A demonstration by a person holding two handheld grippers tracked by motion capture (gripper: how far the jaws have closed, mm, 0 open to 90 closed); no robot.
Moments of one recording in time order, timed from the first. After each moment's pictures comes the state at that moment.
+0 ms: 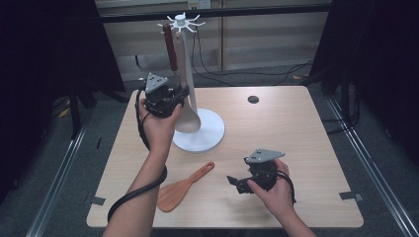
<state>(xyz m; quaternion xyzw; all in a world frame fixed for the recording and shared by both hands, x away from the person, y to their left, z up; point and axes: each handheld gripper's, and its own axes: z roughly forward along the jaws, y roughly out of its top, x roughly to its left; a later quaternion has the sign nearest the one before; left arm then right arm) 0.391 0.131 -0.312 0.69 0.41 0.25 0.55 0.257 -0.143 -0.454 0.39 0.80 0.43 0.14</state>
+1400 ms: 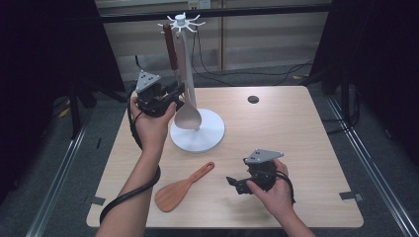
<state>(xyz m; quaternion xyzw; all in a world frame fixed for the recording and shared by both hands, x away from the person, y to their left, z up) 0.381 0.146 -0.294 0.68 0.39 0.27 0.57 0.257 -0.141 -0.455 0.38 0.81 0.43 0.14</state>
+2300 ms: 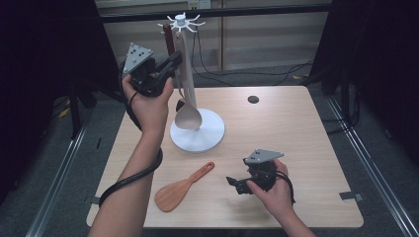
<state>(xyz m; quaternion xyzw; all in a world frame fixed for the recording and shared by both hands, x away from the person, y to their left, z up) 0.380 0.135 -0.231 0.63 0.34 0.30 0.63 0.257 -0.141 -0.456 0.38 0.80 0.43 0.14</state>
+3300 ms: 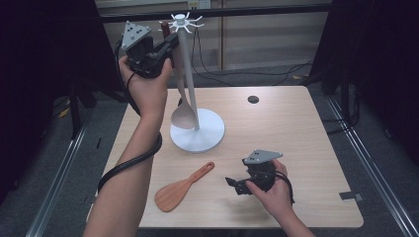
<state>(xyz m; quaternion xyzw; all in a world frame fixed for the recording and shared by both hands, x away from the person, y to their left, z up) 0.393 0.135 -0.200 0.63 0.35 0.32 0.62 0.257 -0.139 -0.456 0.38 0.81 0.43 0.14</state>
